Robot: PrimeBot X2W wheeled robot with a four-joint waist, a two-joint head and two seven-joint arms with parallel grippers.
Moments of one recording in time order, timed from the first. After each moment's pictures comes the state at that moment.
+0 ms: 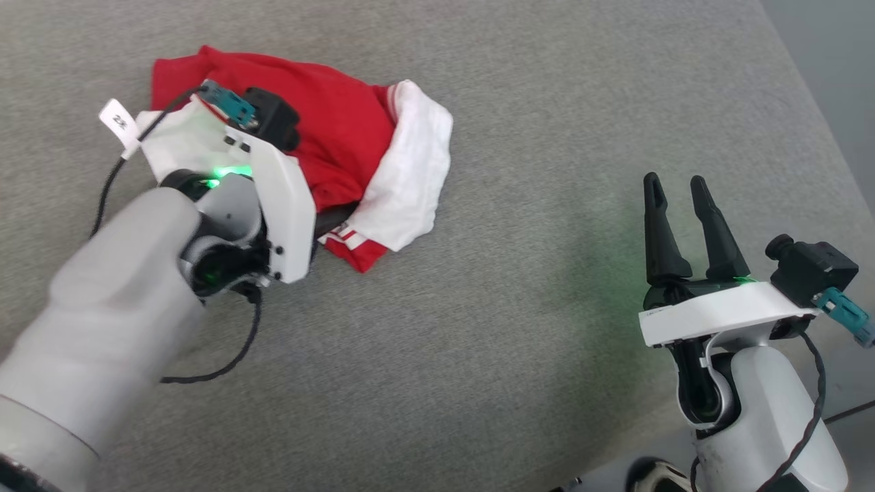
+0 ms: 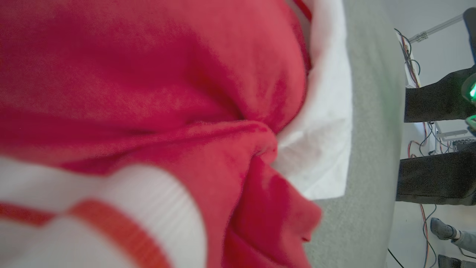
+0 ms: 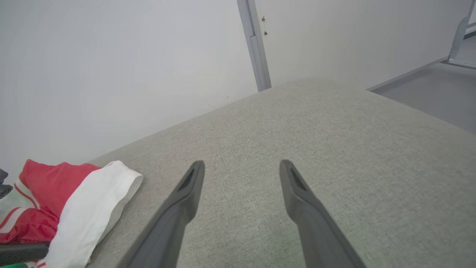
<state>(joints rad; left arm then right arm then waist) -1.00 0.49 -0.97 0.65 -1.16 -0.16 0.51 -0.36 -0.05 0.07 0.31 0.52 0.13 -0.26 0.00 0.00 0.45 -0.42</state>
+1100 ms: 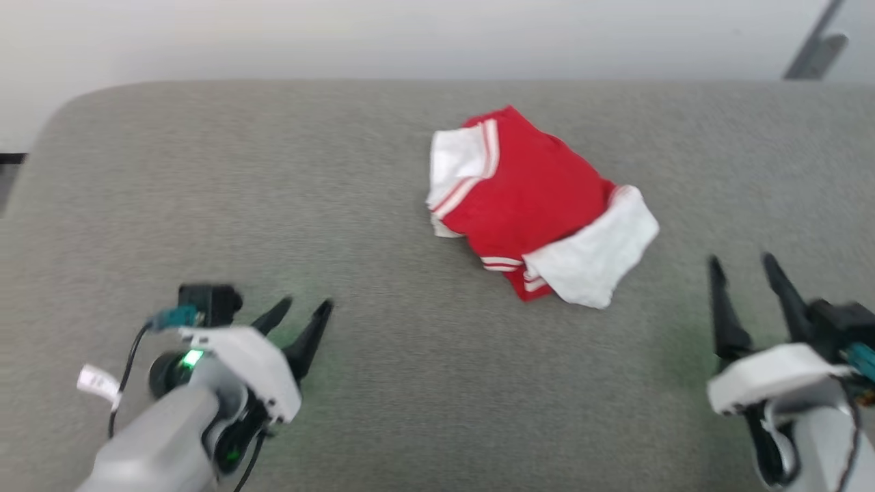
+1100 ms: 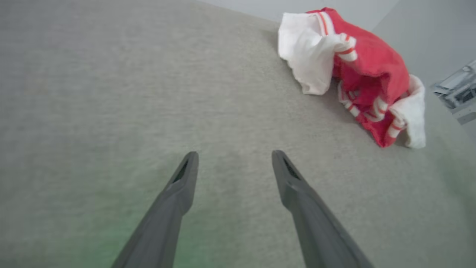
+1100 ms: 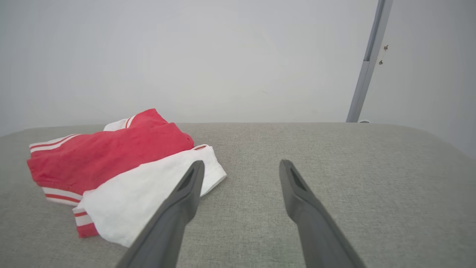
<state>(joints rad) -0.65 0.47 -1.03 0.74 -1.25 -0.13 -0.23 -0.25 -0.16 -0.04 0.40 0.22 0.13 -0.26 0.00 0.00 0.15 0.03</state>
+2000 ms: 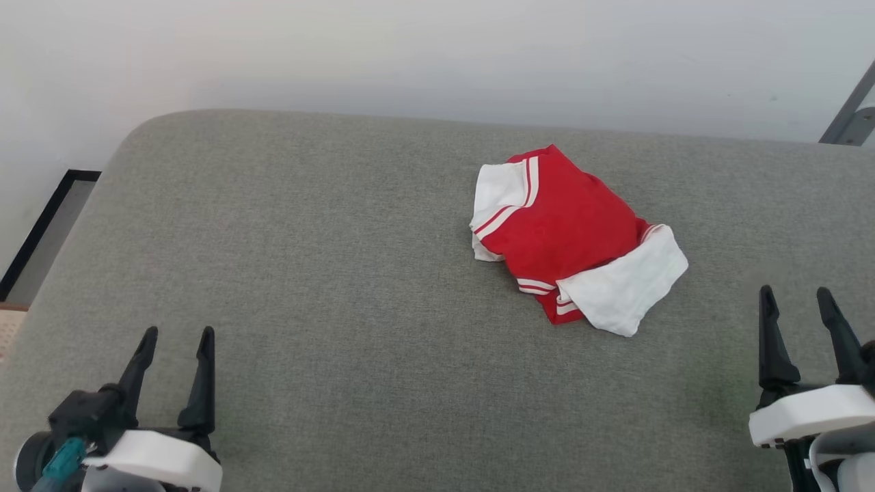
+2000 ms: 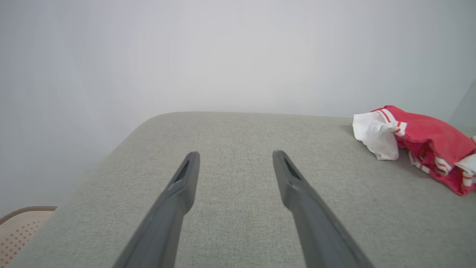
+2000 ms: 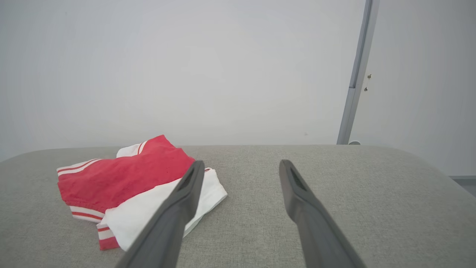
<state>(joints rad) -0.04 0.33 -0.09 0.24 -0.38 -0.08 -0.26 -0.09 -0.17 -0.16 0.26 0.23 0.13 -0.24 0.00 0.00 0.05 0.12</state>
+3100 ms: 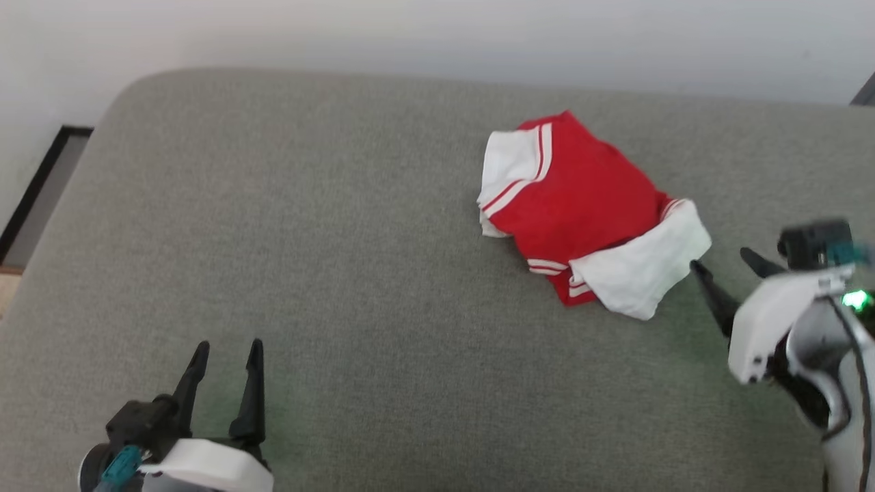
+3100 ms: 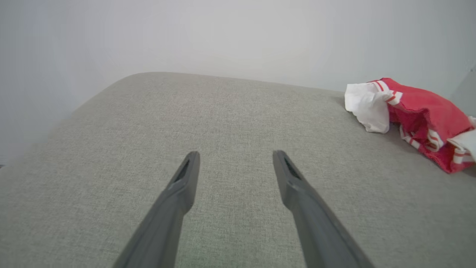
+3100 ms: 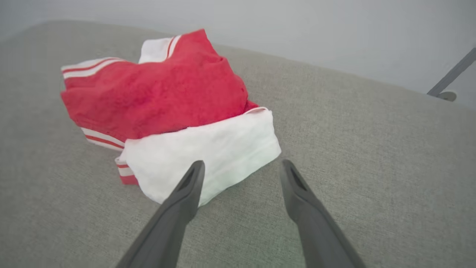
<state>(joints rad) -0.02 0.15 -0.02 0.25 -0.26 -0.13 -0.26 -0.32 -0.36 0.11 0.23 0.39 0.13 0.37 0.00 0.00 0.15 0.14</state>
